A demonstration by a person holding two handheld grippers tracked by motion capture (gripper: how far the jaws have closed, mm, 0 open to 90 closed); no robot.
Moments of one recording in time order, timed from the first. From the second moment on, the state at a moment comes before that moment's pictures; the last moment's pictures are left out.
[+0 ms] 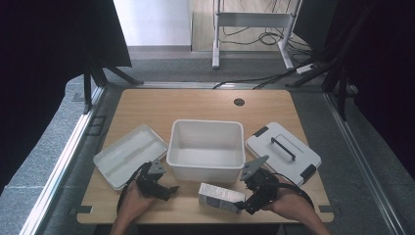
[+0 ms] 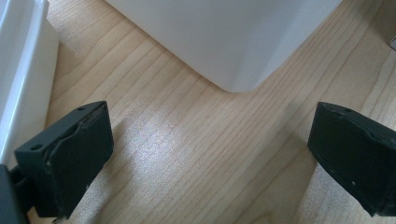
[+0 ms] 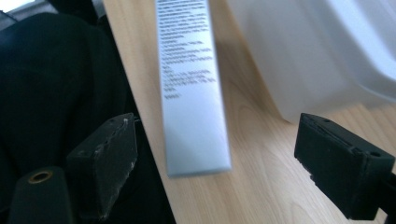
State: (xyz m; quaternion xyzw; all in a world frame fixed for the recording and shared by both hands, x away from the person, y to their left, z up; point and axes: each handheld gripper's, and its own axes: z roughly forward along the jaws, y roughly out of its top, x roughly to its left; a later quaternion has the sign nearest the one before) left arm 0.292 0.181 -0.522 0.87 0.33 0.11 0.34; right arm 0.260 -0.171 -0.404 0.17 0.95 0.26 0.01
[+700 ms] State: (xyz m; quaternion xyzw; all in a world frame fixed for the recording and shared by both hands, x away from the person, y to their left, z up) left arm 0.291 0.181 -0.522 0.87 0.34 0.11 0.34; right arm 0.265 -0.113 -0.438 0.12 0.98 0.17 0.01
